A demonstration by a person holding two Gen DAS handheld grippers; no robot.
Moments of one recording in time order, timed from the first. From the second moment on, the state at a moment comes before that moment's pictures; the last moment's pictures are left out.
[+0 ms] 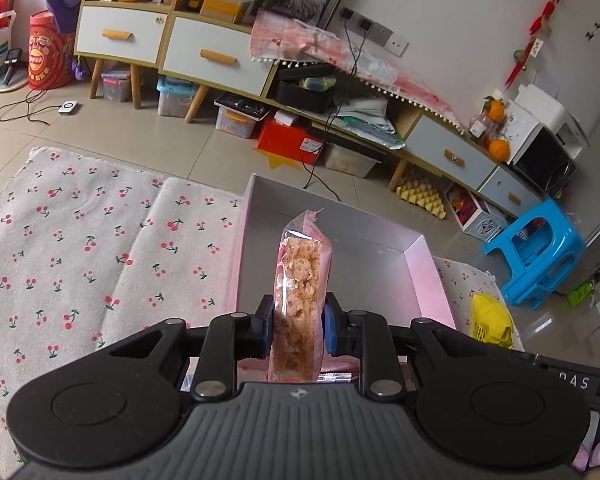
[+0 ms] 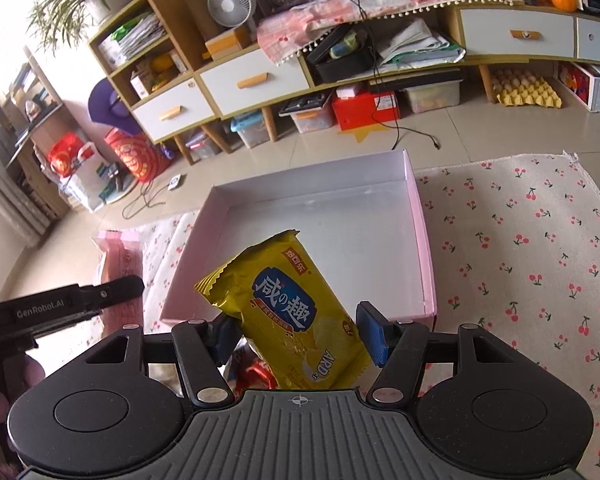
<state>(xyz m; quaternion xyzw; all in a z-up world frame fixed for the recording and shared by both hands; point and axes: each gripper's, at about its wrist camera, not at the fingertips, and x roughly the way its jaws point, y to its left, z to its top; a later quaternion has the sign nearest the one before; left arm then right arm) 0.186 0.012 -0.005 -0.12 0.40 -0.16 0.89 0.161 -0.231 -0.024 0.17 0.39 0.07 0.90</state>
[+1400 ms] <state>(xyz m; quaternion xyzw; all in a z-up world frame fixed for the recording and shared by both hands) 0.186 -0.042 -0.015 0.01 0.36 -0.17 0.92 0.173 -0.238 -0.041 0.12 0.33 0.01 0.93</state>
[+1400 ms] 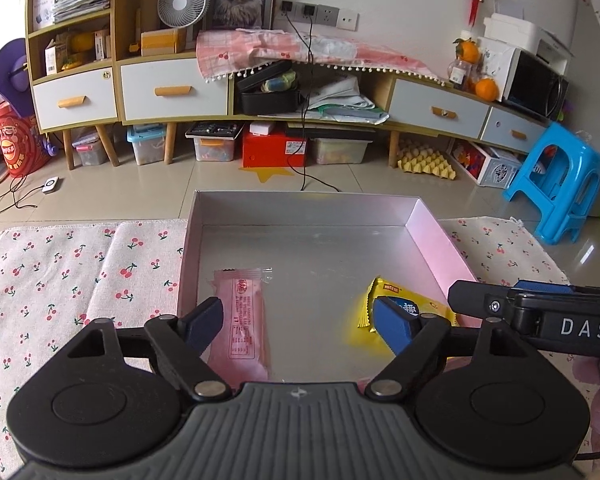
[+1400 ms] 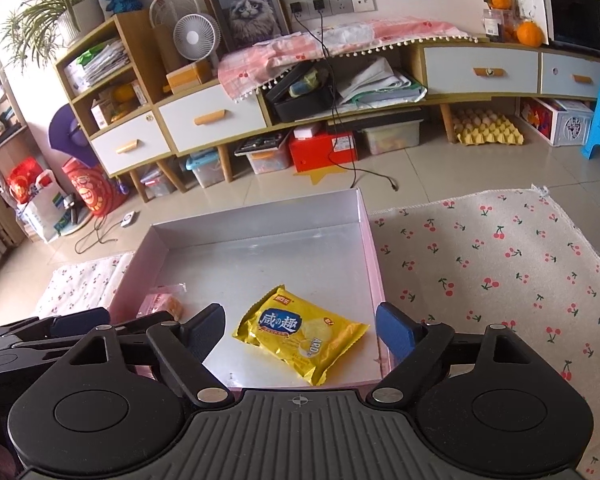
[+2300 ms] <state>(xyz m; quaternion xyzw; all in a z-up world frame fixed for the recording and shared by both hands) 0.125 0.009 -0.018 0.08 0.38 -0.18 0.90 0.076 -0.217 -0.041 0.04 0.34 0.08 0.94</state>
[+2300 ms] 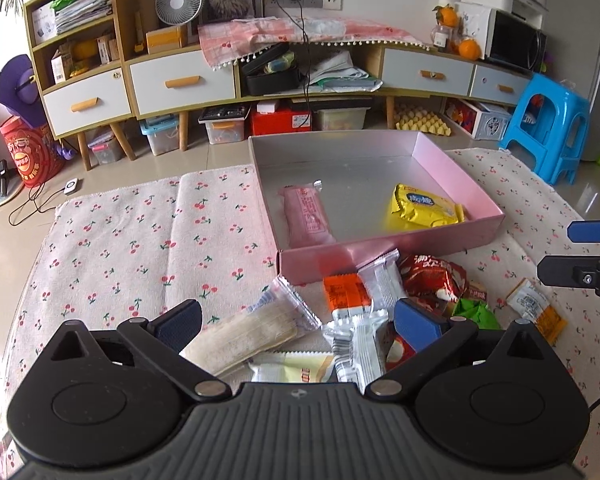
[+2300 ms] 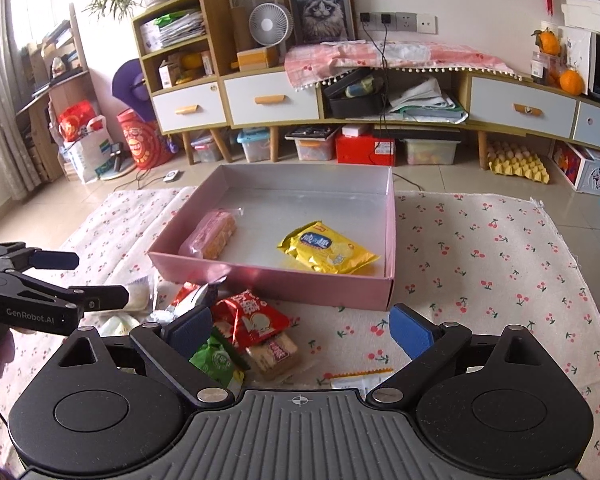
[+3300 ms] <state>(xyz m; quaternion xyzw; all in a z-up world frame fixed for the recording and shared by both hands) 0.077 0.009 -0.056 0.03 0.46 -0.23 0.86 0.074 -0.168 -0.082 0.11 0.44 0.14 0.88</state>
